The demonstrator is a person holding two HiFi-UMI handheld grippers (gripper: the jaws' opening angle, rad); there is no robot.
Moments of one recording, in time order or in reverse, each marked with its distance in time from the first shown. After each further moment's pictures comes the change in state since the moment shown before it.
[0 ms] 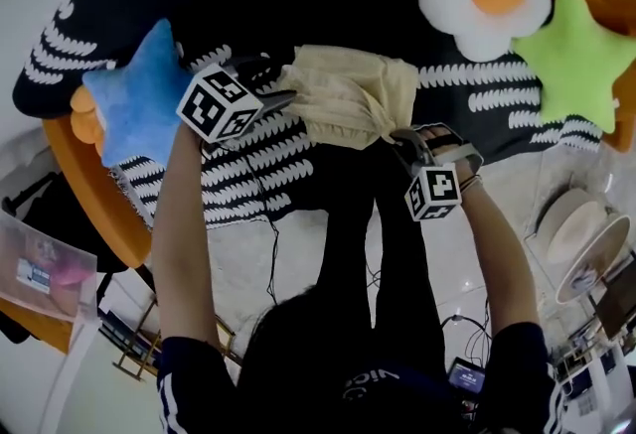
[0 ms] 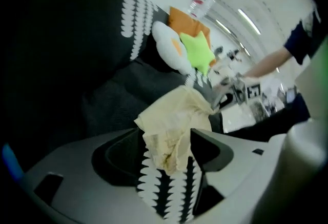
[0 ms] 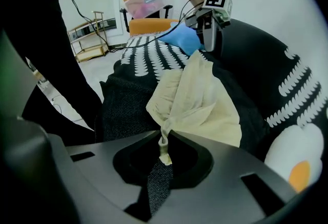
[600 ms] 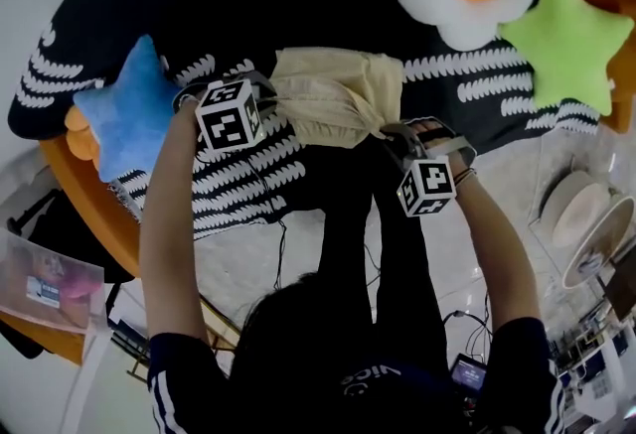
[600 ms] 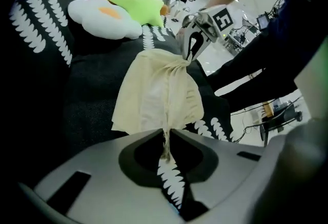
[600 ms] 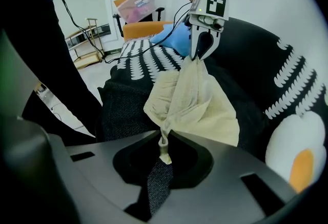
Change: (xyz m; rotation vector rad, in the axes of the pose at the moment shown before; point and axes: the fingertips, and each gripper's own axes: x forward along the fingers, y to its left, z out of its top) left arm 0.023 -0.025 -0.036 0.643 0.412 -0.122; right arm -0.004 -0.005 0.007 0.080 -0.025 0.001
